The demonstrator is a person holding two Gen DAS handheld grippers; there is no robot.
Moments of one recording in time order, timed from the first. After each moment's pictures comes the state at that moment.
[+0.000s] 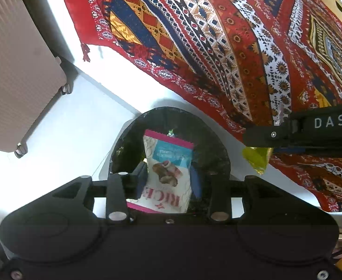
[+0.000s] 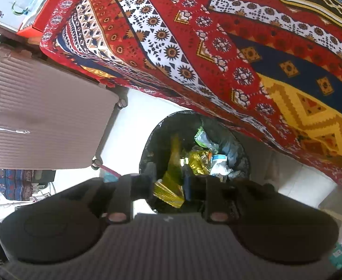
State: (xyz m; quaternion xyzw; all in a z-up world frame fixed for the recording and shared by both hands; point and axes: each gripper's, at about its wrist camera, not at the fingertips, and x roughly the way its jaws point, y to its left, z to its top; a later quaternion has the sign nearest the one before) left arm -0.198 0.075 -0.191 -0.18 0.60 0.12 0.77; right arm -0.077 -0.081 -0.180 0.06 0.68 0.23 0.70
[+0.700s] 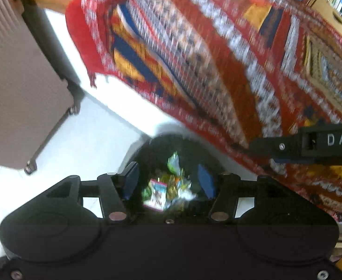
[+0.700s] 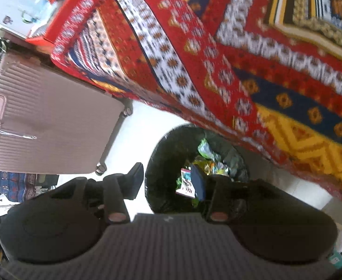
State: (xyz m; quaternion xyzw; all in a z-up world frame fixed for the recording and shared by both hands) left arm -0.173 0.085 -0.145 -0.16 0.57 0.13 0.79; right arm -0.062 -0.083 -0.136 0.06 0.65 0.24 0.72
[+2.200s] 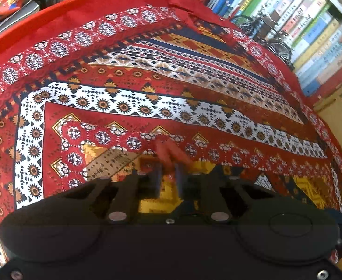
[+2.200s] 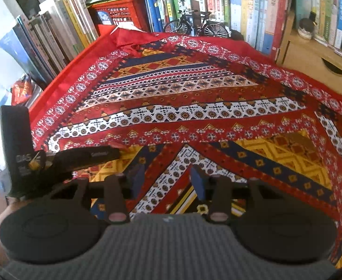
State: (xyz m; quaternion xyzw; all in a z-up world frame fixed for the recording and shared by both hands) left arm 0.191 0.040 -0.150 -0.26 0.50 0.17 0.81; right arm 0.219 -0.150 -0.060 -0.05 0.53 0.24 0.81
